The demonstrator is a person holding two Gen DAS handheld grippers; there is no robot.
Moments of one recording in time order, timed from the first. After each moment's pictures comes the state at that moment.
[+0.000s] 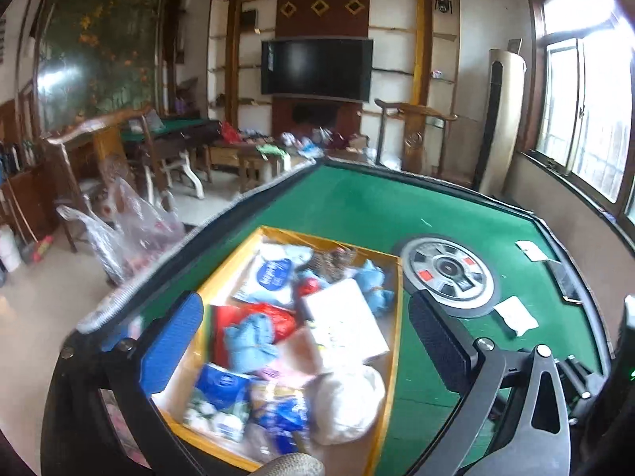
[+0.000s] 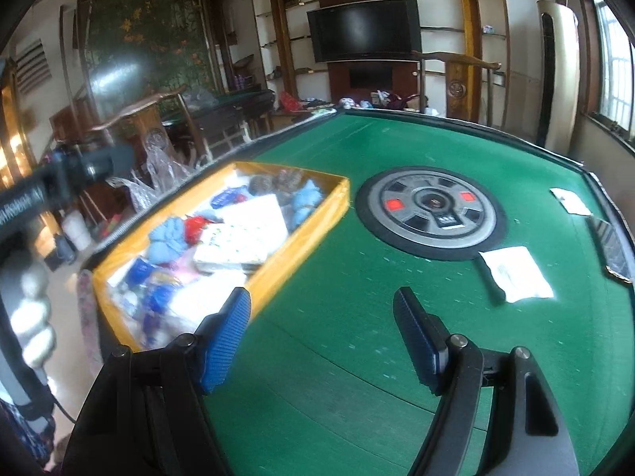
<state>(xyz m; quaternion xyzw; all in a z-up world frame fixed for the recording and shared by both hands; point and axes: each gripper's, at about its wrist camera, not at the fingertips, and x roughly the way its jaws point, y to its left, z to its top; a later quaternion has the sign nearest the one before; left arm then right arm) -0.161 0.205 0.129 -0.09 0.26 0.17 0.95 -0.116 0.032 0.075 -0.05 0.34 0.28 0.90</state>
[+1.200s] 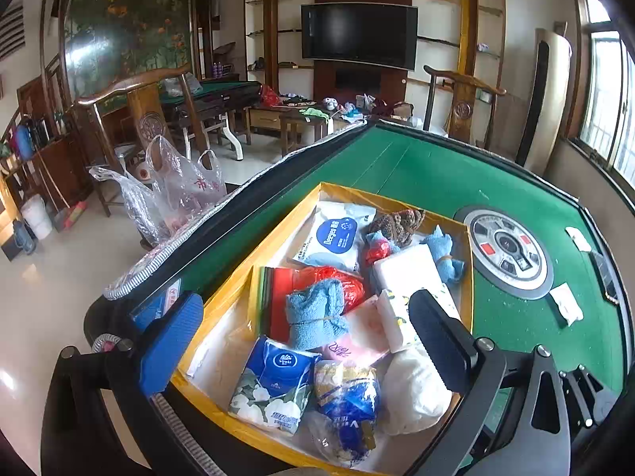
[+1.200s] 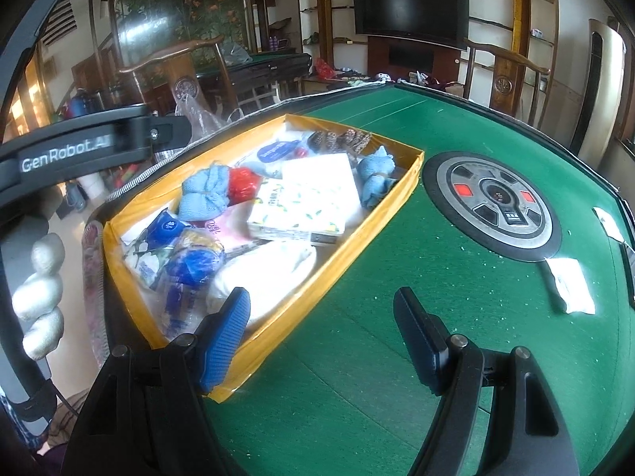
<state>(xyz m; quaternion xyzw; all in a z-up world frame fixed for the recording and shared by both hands) -0.160 0.244 0.096 -0.09 0.32 0.24 0.91 -0.130 0.101 0.050 -0.12 0.37 0.32 0.86</state>
